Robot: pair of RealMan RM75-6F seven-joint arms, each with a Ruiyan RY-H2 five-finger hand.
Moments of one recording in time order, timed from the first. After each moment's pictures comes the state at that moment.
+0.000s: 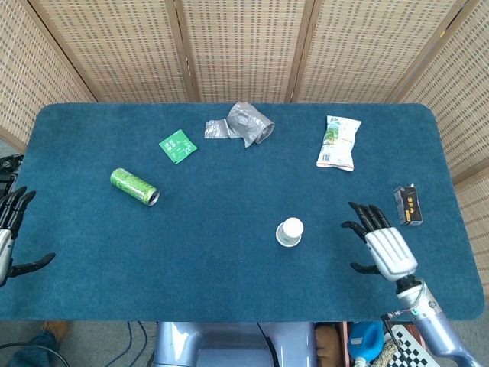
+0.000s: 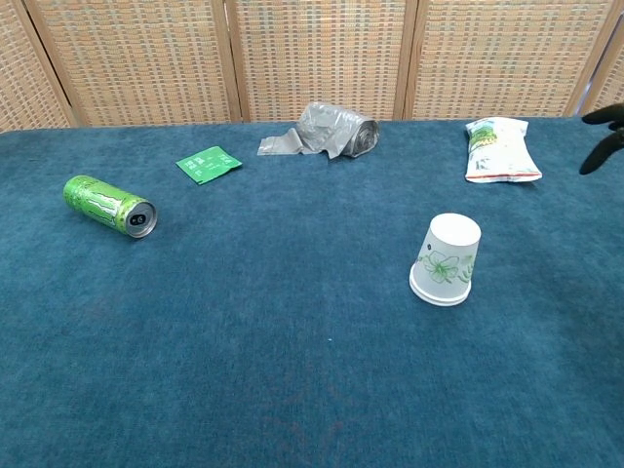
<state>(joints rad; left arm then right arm) -0.12 -0.91 -0.09 -1.91 1.46 1.47 0.05 0.34 -1.15 0.12 -1.71 -1.53 1.15 -0.03</state>
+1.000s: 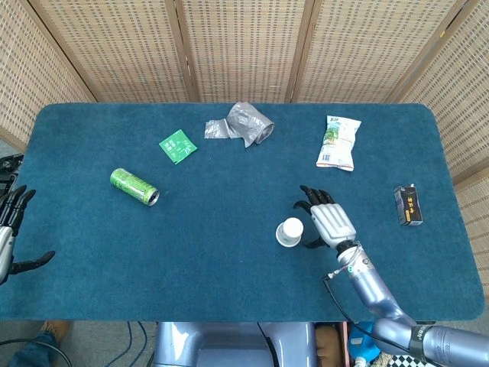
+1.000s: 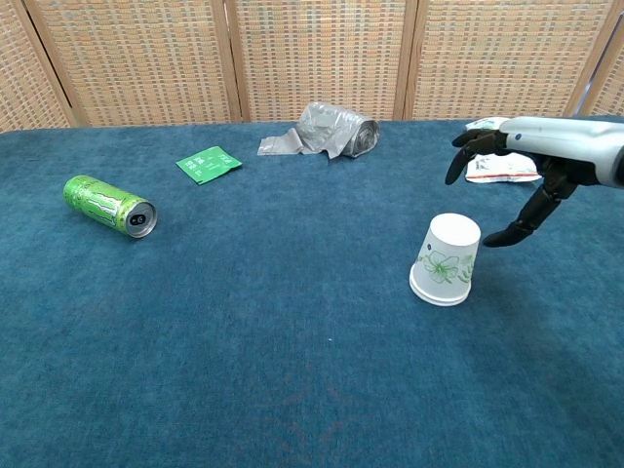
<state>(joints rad) -0.13 -0.91 -0.09 -1.91 1.42 1.44 0.06 0.64 -1.34 0.23 -1.78 -0.94 0.96 -0.39</state>
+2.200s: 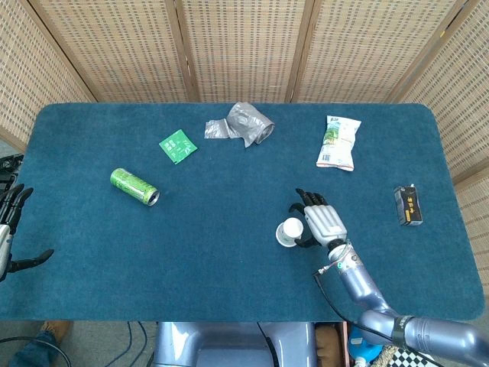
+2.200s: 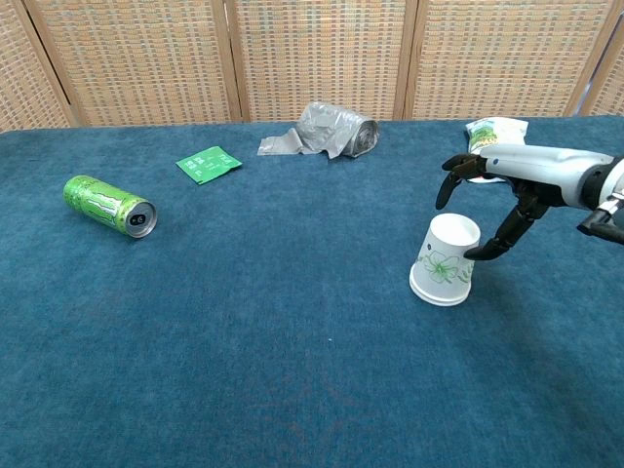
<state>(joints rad) -0.14 -0.90 -0.10 -1.91 1.39 1.43 0.04 0.71 -1.42 0.20 -1.70 -0.83 0.96 -0.38</state>
